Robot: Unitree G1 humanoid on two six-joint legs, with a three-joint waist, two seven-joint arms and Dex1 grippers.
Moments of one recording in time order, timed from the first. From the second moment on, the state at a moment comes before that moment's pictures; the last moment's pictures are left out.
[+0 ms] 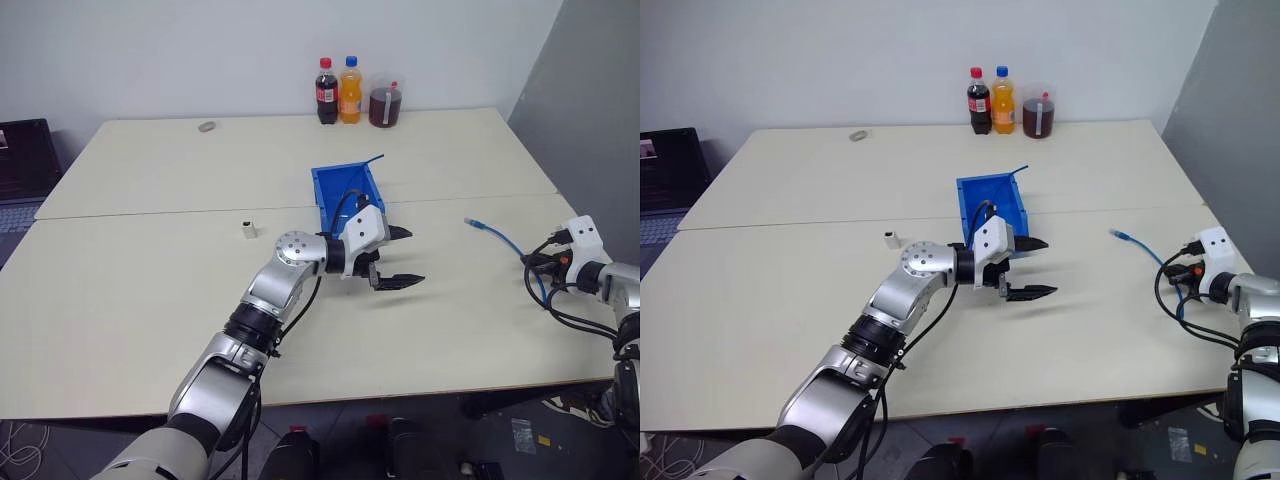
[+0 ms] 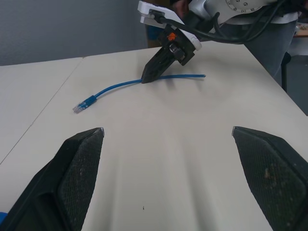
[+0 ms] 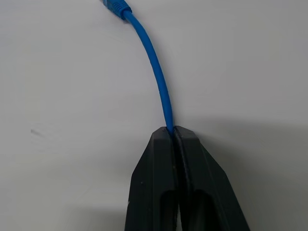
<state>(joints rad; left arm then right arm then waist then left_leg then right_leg) -0.78 0.20 -0.31 0.38 -0.16 0.10 -1.05 -0.73 -0.80 -0.13 1.03 0.10 0.23 0.91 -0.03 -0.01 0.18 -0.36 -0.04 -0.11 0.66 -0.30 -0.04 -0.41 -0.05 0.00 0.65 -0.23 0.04</state>
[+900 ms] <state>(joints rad) -0.03 0.70 0.15 -0.45 -0.46 0.61 -0.91 -0.67 -0.34 0.34 0.40 0.06 0.29 1.01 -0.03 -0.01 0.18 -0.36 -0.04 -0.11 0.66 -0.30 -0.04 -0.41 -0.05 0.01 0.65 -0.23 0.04</state>
